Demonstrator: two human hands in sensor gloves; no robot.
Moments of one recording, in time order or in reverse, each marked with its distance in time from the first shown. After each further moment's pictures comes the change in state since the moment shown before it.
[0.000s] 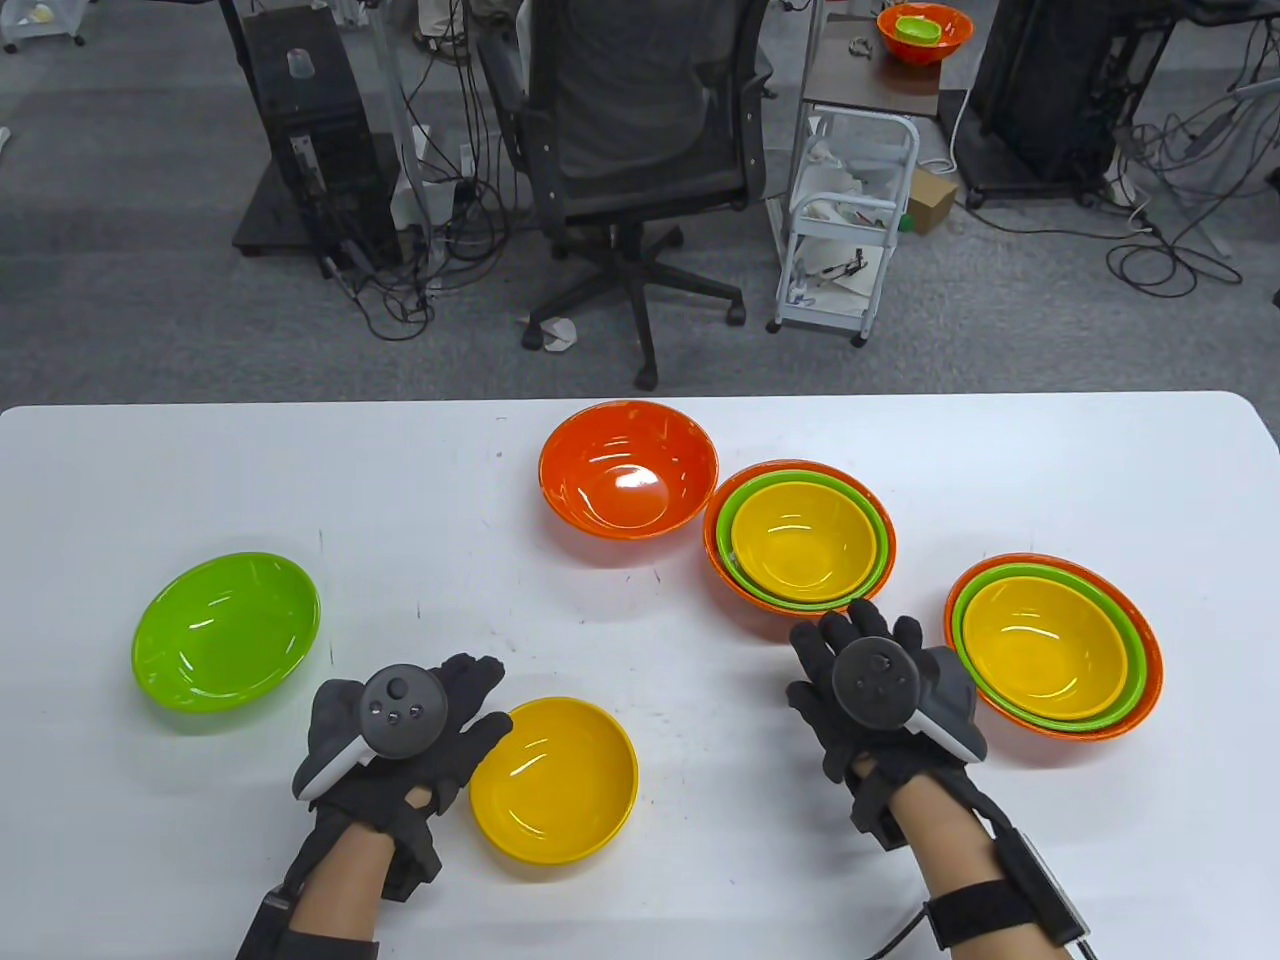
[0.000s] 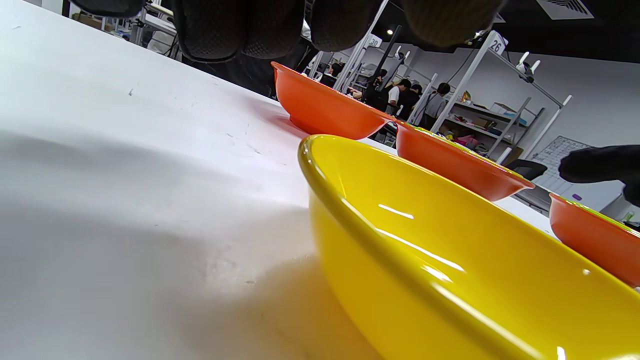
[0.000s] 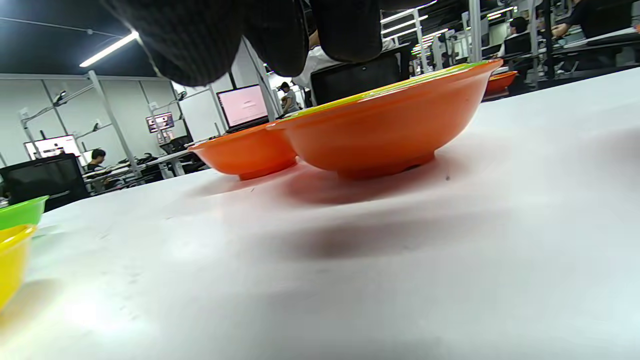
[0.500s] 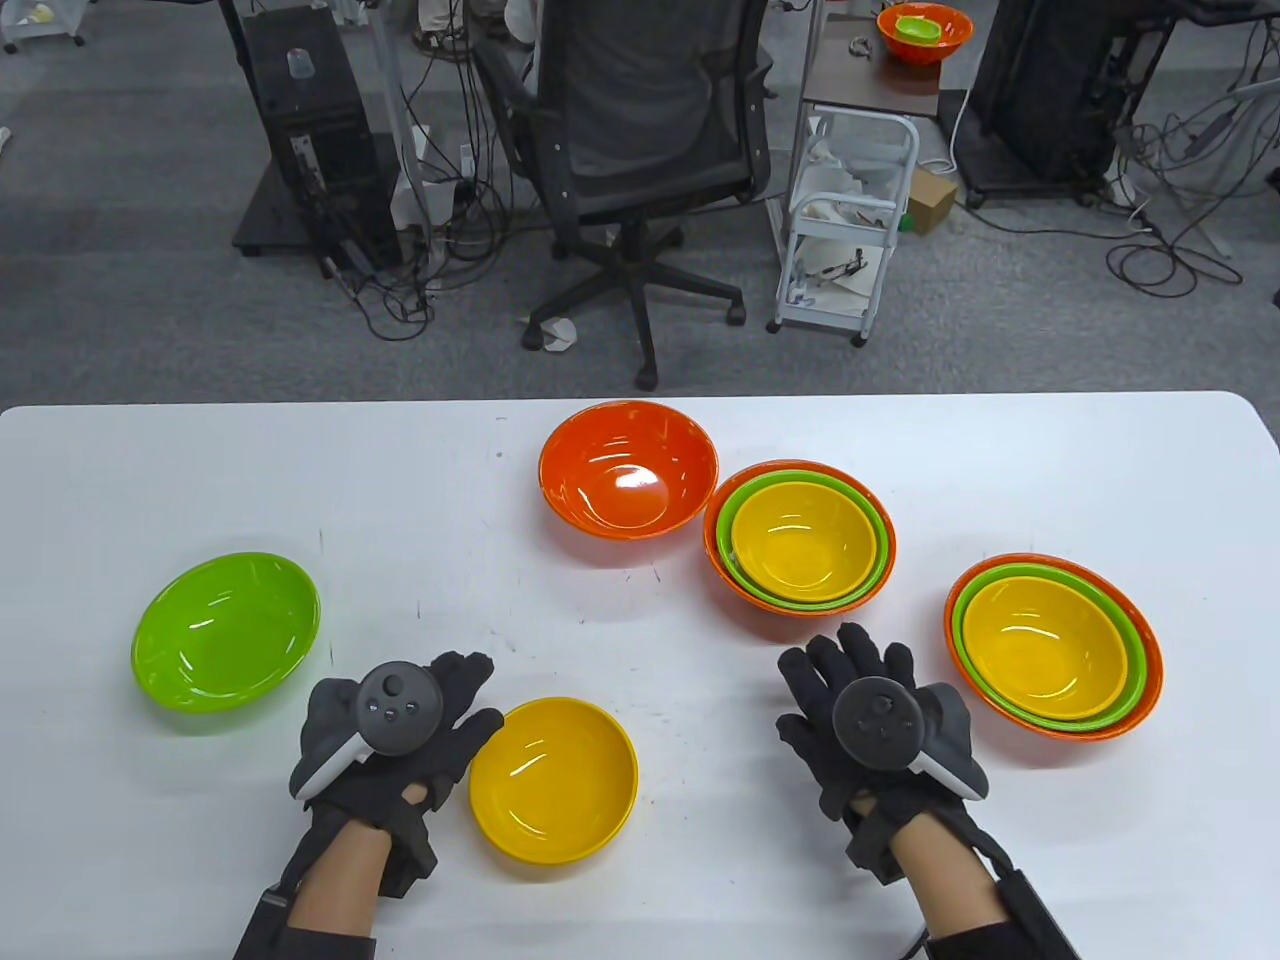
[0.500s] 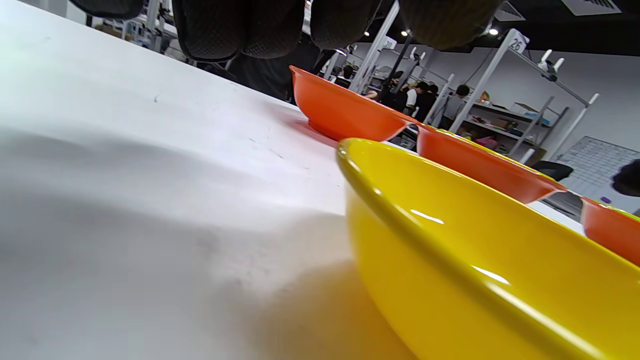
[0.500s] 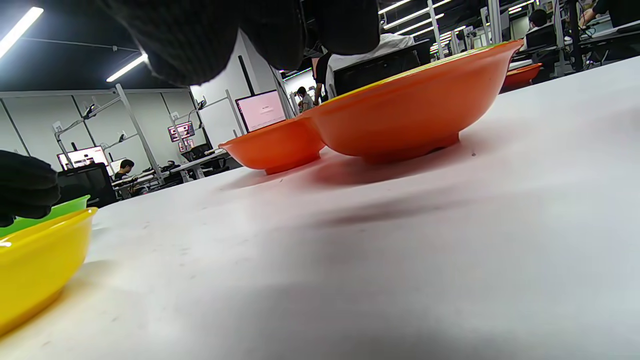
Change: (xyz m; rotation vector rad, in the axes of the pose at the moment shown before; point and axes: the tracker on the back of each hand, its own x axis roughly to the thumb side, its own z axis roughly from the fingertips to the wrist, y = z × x) left_hand -0.007 0.004 0.000 0.029 0.061 -0.027; right_hand 0.006 0.009 0.018 -0.024 -0.035 -0.054
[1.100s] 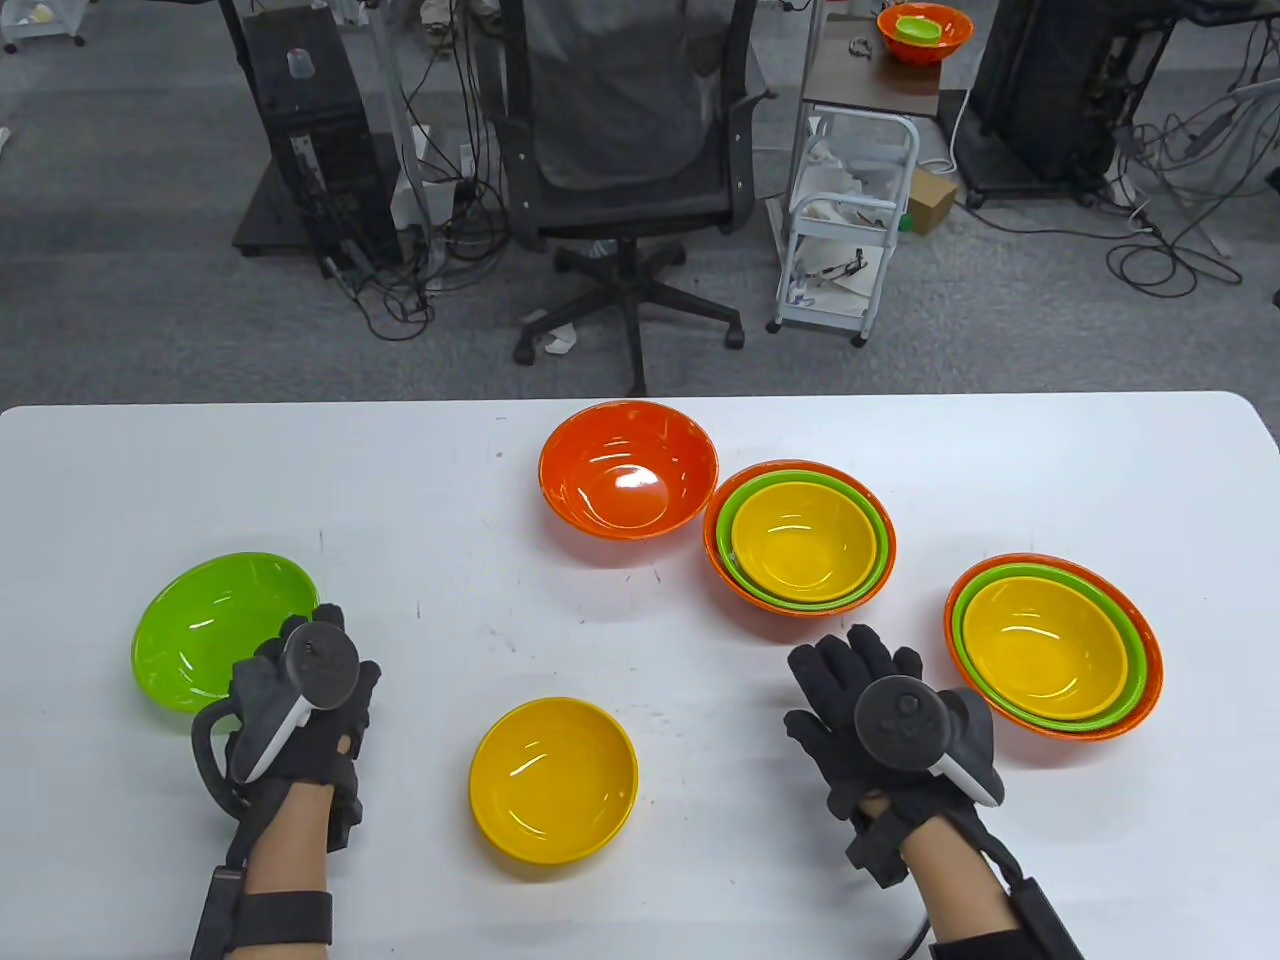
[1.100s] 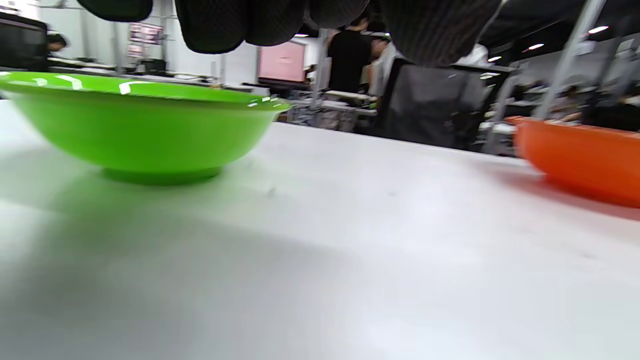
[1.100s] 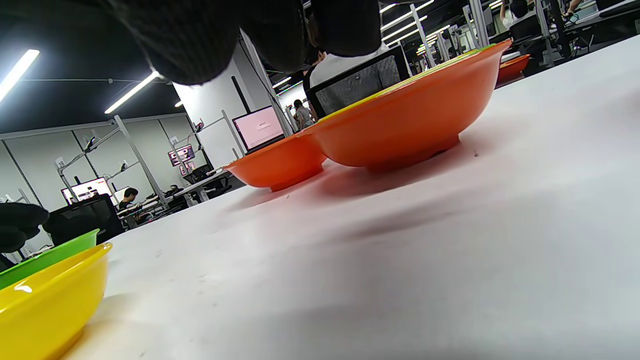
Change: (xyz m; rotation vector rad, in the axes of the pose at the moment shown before) left_hand -0.071 0.037 -0.003 0.180 0.540 -0.215; right_hand -0.009 -0.007 0.006 -0.029 0.019 -0.089
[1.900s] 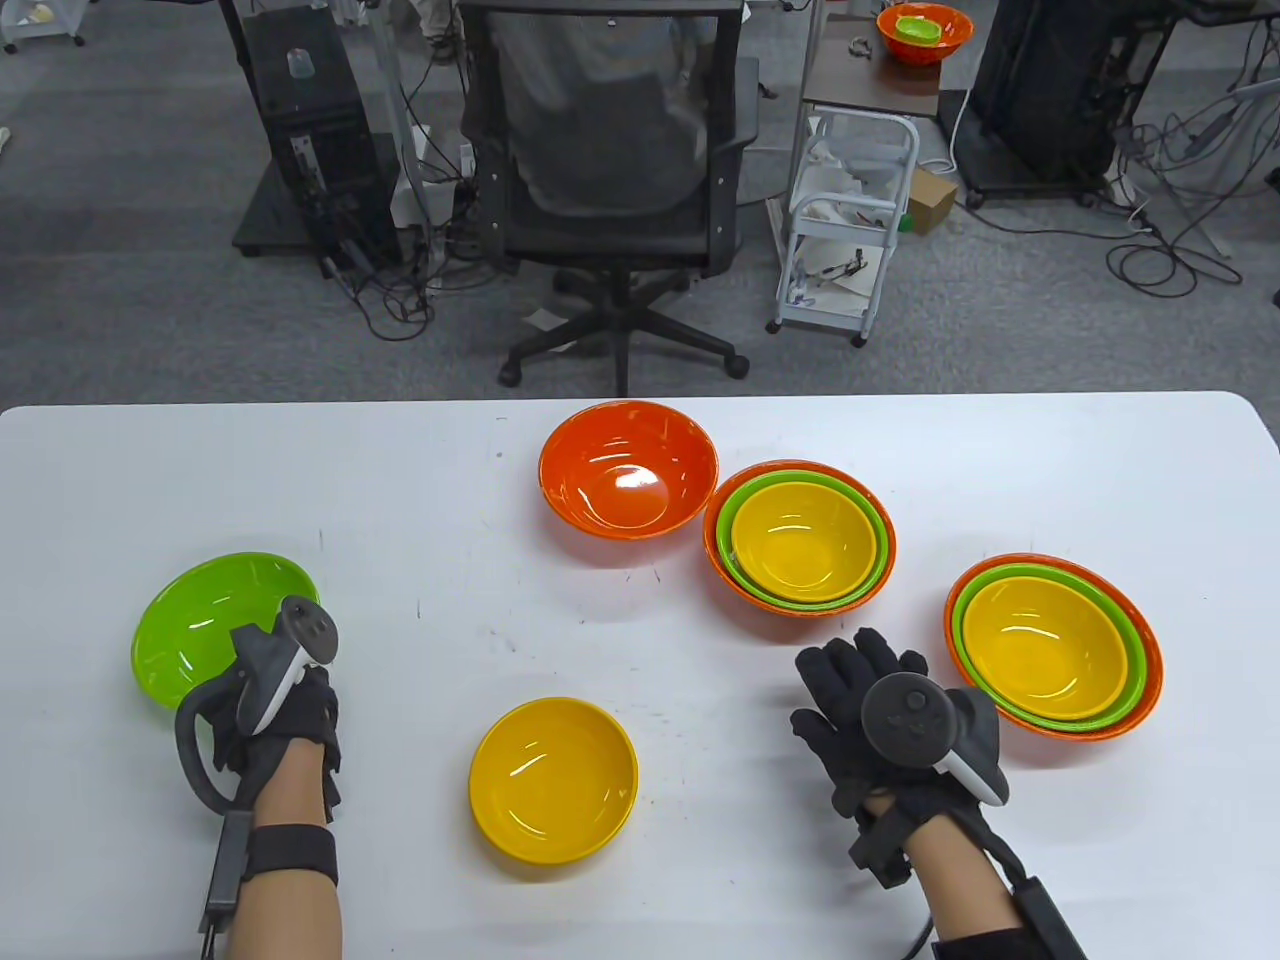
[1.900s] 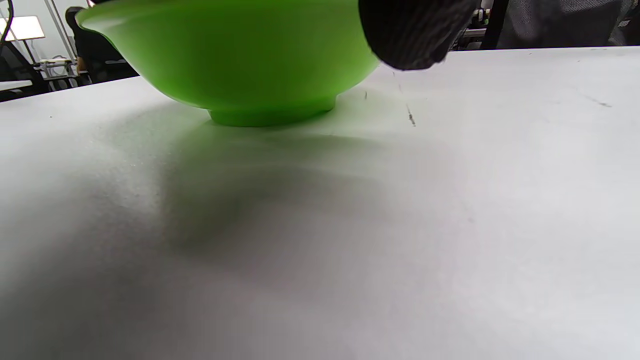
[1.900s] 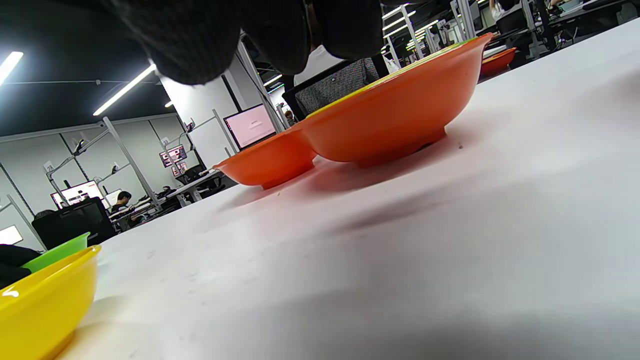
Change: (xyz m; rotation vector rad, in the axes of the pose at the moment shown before) left_hand -0.017 -0.023 -0.040 -0.153 0.233 -0.151; right_hand -0.003 -0.001 0.000 0.008 0.031 -0.015
